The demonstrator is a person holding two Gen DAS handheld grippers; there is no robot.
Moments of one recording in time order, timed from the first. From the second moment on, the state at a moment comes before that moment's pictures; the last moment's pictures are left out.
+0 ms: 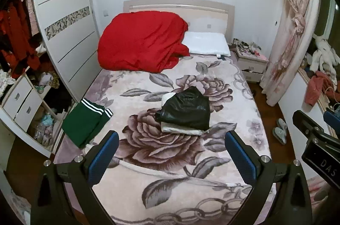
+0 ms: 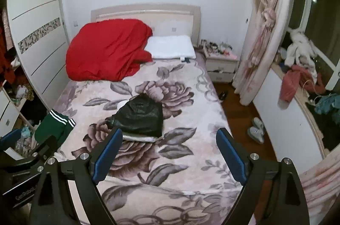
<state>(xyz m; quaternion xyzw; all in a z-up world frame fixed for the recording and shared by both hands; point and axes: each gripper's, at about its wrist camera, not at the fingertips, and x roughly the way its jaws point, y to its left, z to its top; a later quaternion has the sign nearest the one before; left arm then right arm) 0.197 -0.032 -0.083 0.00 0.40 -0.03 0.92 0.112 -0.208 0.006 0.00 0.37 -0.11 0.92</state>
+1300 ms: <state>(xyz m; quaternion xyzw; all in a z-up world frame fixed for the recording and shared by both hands) 0.144 -0.035 -0.051 0.01 0.34 0.01 0.94 0.062 -0.219 0.062 0.00 0.32 -0.10 0.94</state>
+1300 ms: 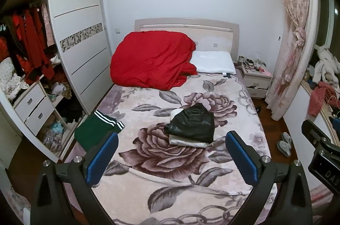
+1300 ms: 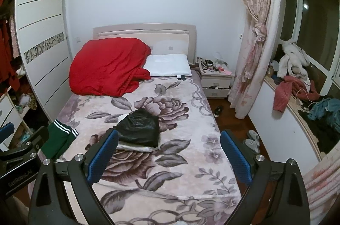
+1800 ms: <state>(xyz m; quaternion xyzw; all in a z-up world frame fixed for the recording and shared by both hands) 0.142 -0.033 -0.046 0.01 0.33 0.02 0.95 0.076 -0.213 0.062 0.00 0.33 -0.08 0.94</state>
